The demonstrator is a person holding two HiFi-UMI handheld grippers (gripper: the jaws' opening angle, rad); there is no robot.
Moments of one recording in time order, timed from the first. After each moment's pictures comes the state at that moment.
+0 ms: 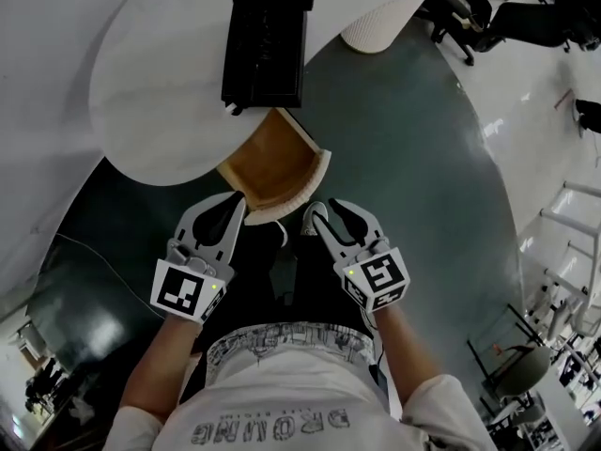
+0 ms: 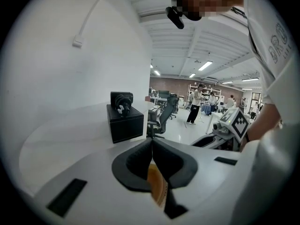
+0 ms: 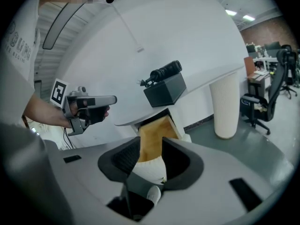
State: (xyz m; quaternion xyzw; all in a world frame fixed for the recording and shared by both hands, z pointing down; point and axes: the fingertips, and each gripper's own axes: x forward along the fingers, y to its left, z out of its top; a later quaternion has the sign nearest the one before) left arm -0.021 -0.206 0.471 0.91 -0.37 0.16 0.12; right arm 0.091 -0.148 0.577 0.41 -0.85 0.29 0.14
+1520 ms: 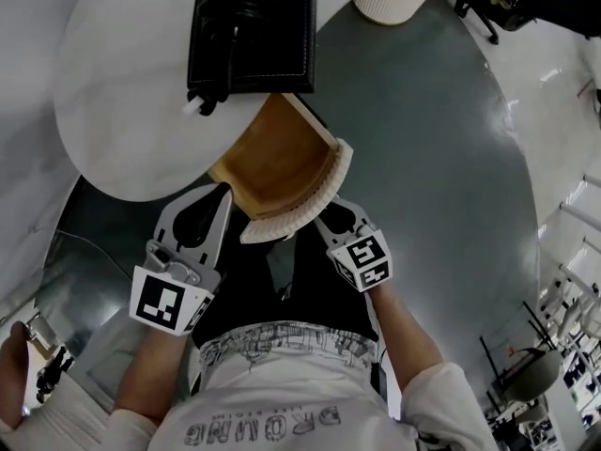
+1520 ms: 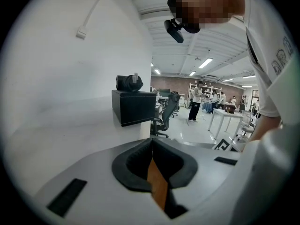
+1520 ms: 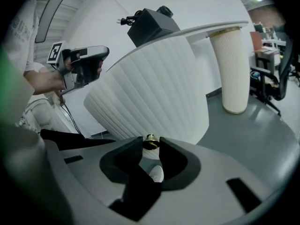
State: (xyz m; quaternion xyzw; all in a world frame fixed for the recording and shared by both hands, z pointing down) left arm -0.042 -0.241 0.550 0.90 -0.38 0.16 0.12; right arm 0.049 -0.137 0.773 0.36 -0.84 0.35 0.20
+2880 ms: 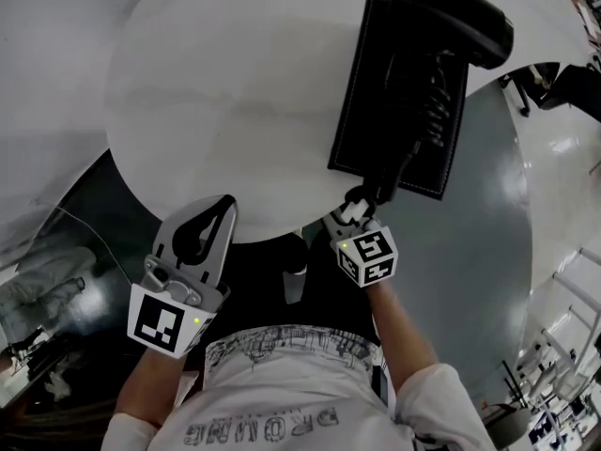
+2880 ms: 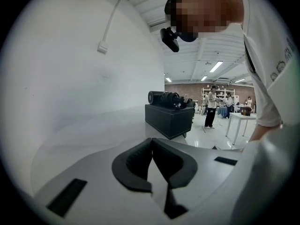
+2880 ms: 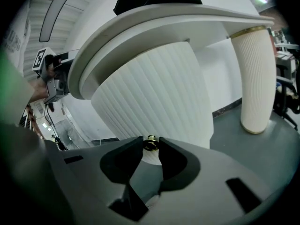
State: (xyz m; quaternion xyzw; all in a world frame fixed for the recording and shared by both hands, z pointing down) left arm -0.144 -0.303 0.509 0.88 -0.46 0.12 0.07; right arm -0.047 -0.278 0.764 0.34 -0.87 0.31 0.16
